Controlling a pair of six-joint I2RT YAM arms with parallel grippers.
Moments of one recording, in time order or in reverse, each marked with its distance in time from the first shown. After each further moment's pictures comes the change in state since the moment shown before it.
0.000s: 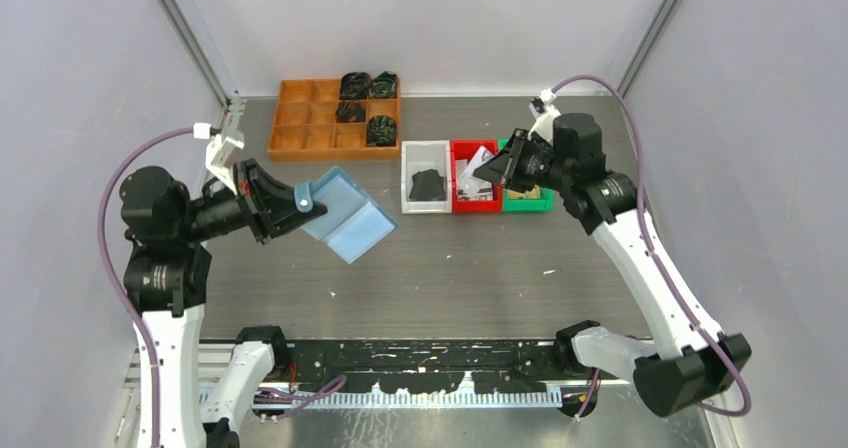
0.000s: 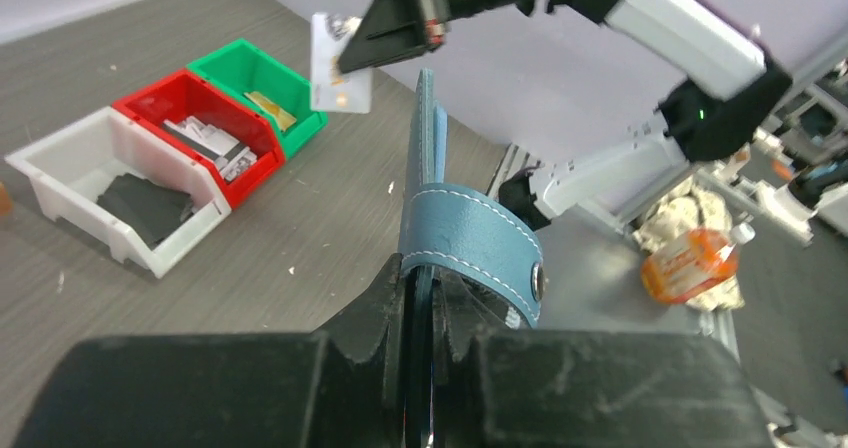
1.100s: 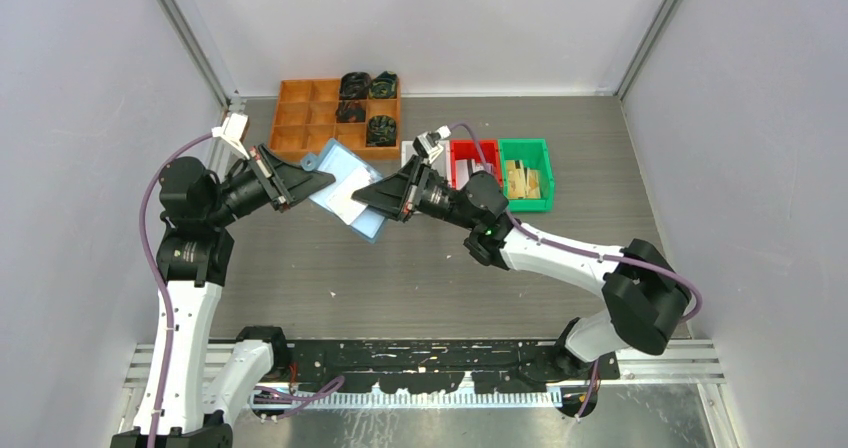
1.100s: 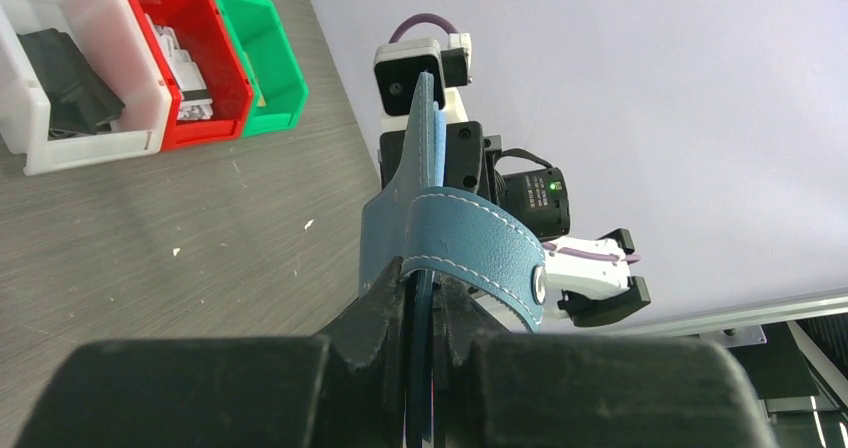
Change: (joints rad) left arm -0.053 0.034 -0.197 0.206 -0.287 -0.588; right arm 0.540 0.355 -0.319 1.429 0.047 0.813
